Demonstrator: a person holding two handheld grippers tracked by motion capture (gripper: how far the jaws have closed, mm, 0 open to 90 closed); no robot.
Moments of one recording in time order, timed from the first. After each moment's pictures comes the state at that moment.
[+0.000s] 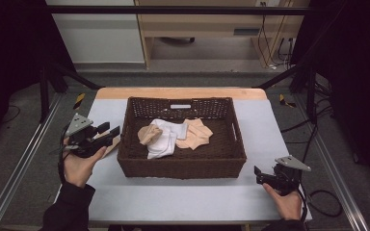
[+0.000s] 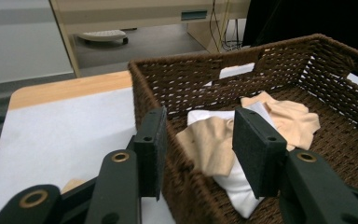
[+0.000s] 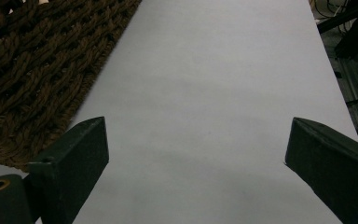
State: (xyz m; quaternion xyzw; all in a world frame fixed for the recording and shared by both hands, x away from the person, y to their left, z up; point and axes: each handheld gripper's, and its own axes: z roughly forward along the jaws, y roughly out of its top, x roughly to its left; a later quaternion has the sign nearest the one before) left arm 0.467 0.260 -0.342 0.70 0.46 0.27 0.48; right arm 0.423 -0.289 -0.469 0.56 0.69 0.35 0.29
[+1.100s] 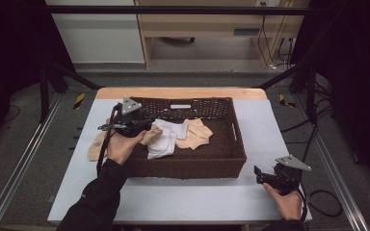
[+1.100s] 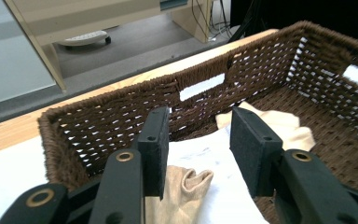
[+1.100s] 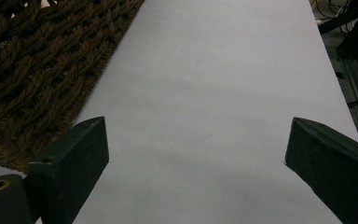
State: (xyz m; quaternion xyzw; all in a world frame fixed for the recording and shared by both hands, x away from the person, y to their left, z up) left arm 0.527 0.166 -0.344 0.76 0.41 0.28 0.43; right arm 0.424 -0.290 -0.469 0.56 0.69 0.36 0.29
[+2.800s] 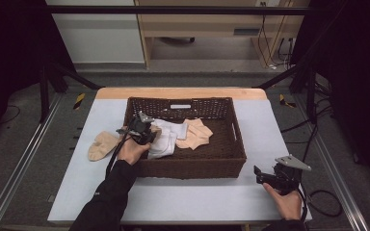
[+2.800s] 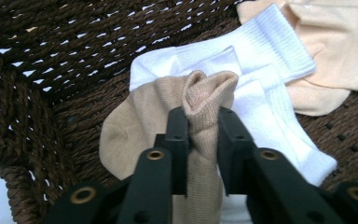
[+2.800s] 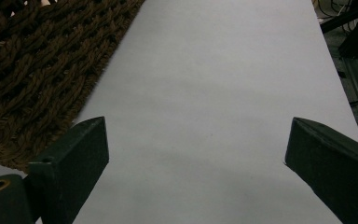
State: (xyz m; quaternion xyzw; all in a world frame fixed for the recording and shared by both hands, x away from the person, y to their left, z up) left arm 0.555 0.157 -0.419 0.82 0.43 0.22 0.30; right arm 0.425 -0.289 -0.469 0.56 0.69 0.36 0.29
